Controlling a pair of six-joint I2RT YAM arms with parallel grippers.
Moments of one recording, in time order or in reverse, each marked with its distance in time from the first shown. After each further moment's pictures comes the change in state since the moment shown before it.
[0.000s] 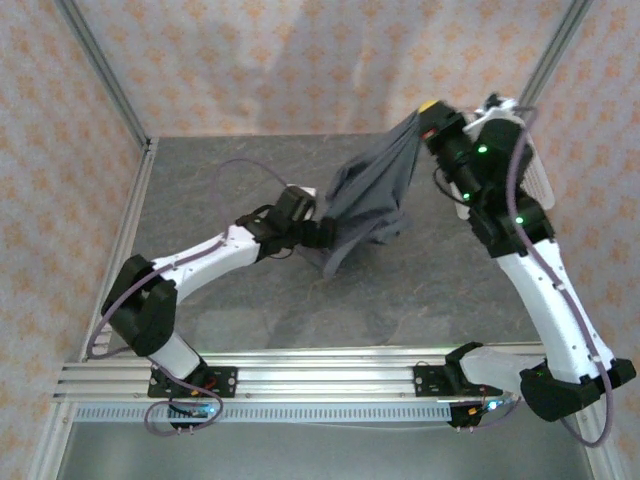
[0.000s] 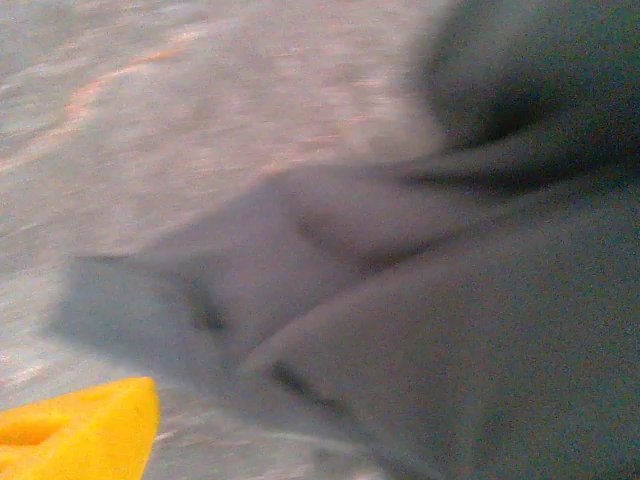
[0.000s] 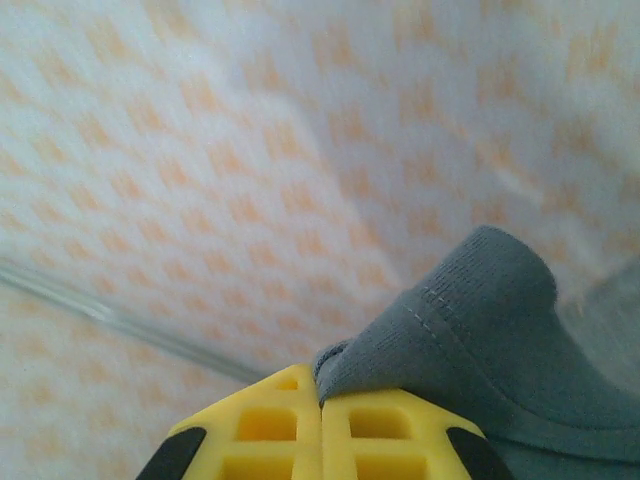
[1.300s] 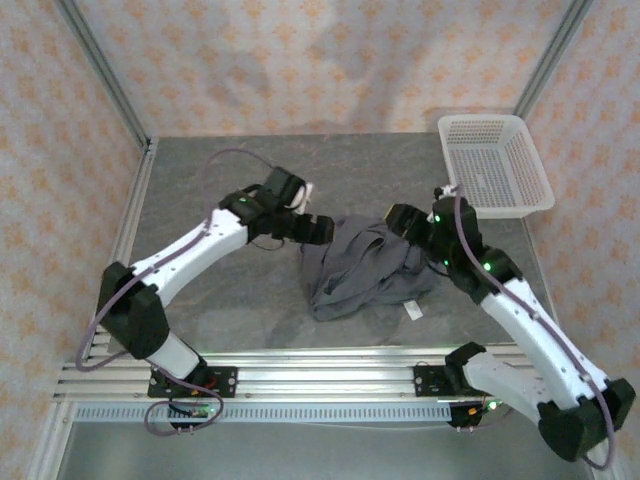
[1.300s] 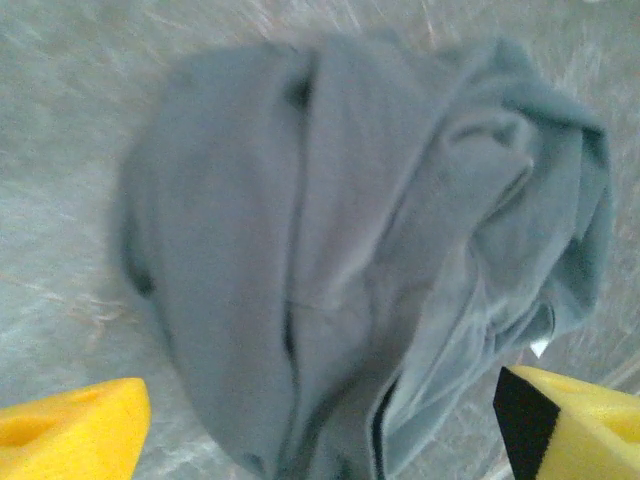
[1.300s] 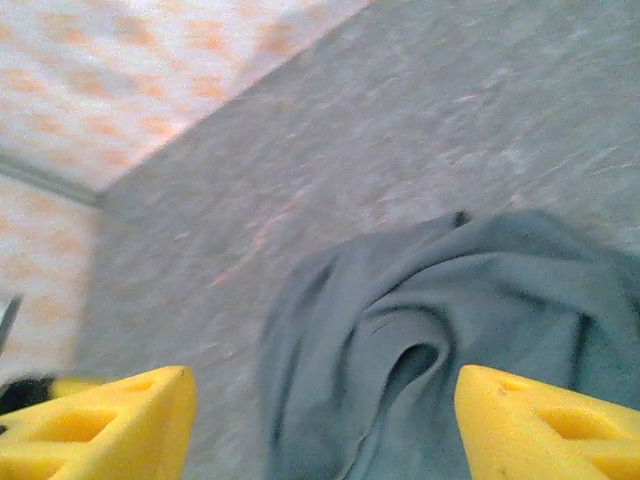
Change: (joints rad) left arm -0.031 0.026 0.266 -0.379 0.290 0.024; right arm 0.055 -0.144 -0.630 -0.187 -0.069 -0.285
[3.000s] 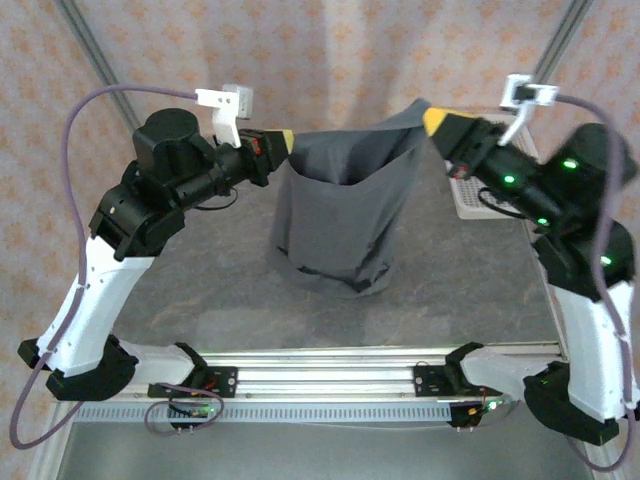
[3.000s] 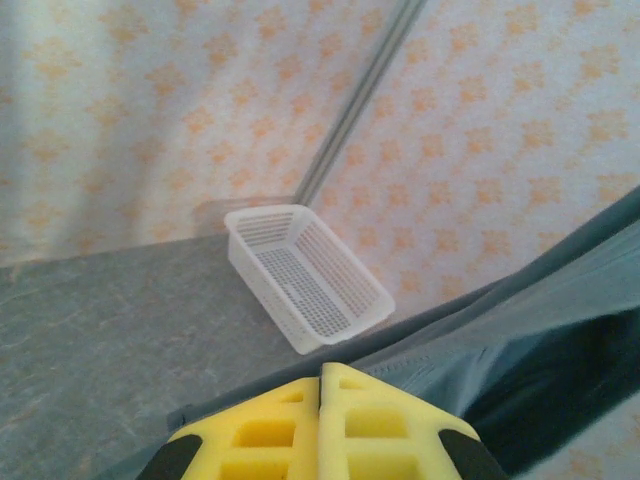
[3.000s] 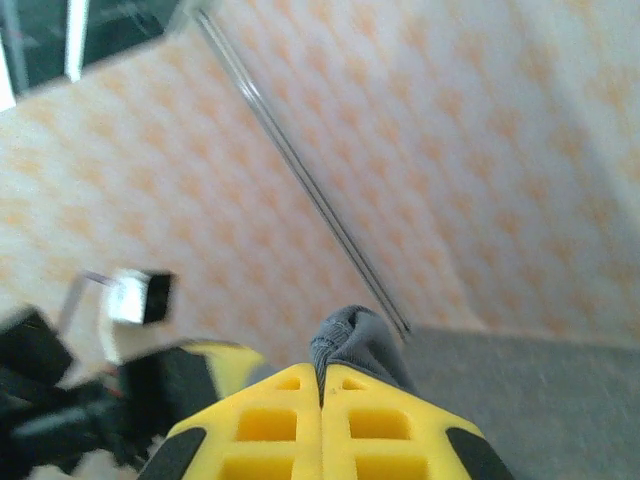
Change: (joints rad) left arm 0.011 -0.299 0.549 -0.003 -0.077 -0.006; right arm -0.017 0.112 1.021 -0.149 -0.385 -0.180
